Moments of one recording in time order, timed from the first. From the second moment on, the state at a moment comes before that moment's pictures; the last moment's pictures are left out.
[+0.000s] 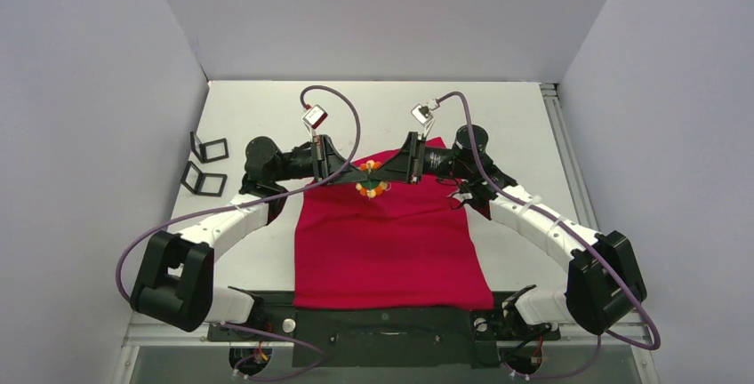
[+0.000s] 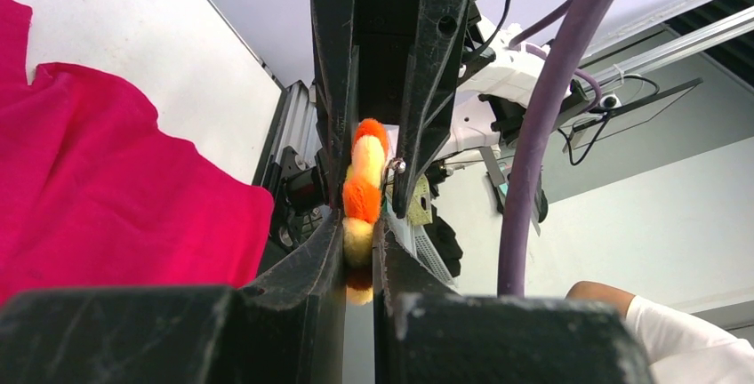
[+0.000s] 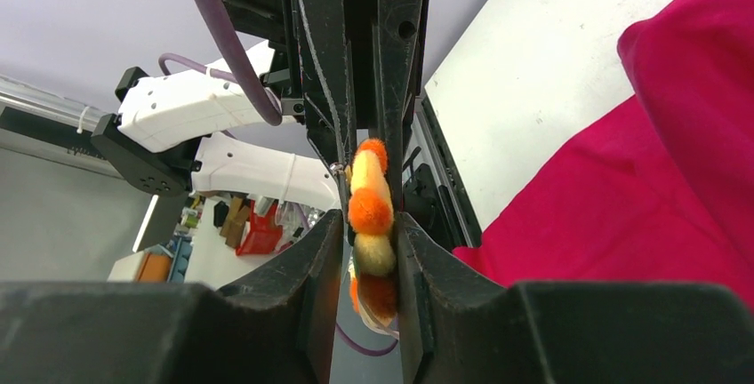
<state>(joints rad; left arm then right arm) -0.35 1.37 0.72 0.89 1.11 -1.31 0.55 1.34 0.89 0.41 -0.88 0.99</state>
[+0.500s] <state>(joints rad) -0.35 1.35 0.72 0.88 1.10 -1.28 0.55 1.34 0.89 0.42 -0.88 0.98</state>
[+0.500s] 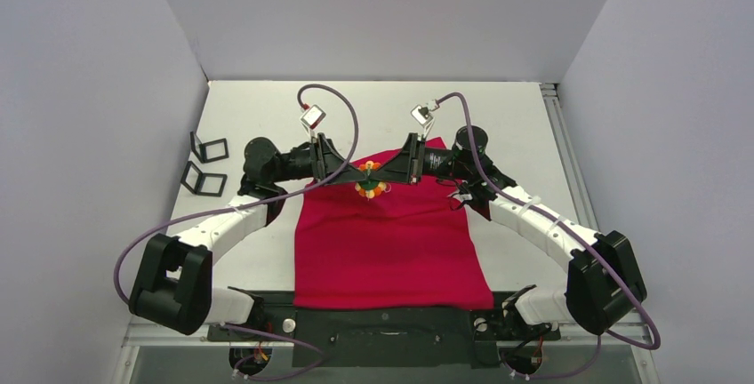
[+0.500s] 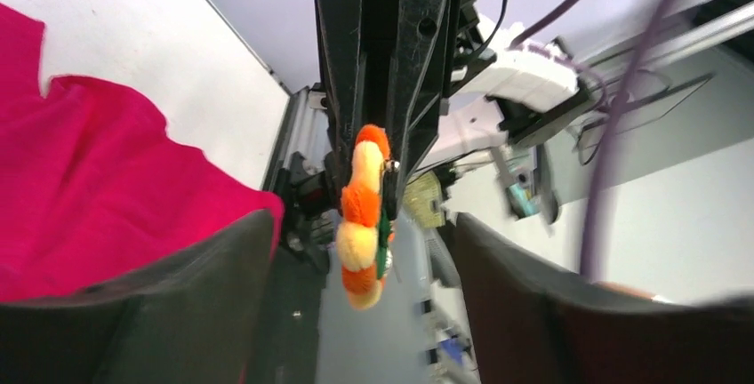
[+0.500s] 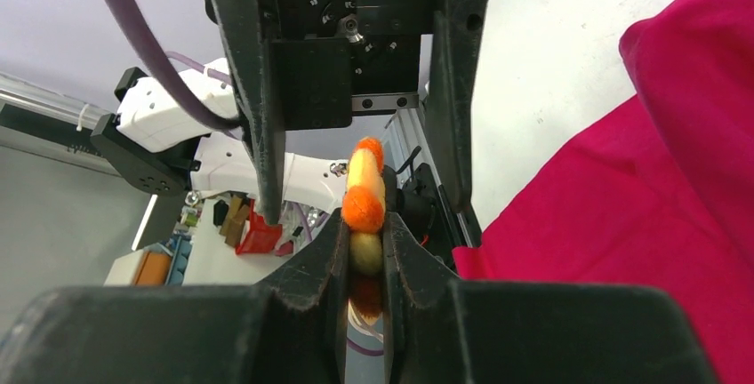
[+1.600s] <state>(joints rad) -0.45 1.14 0.58 0.57 0.85 -0.67 0.52 1.35 0.86 0.52 -0.89 1.09</state>
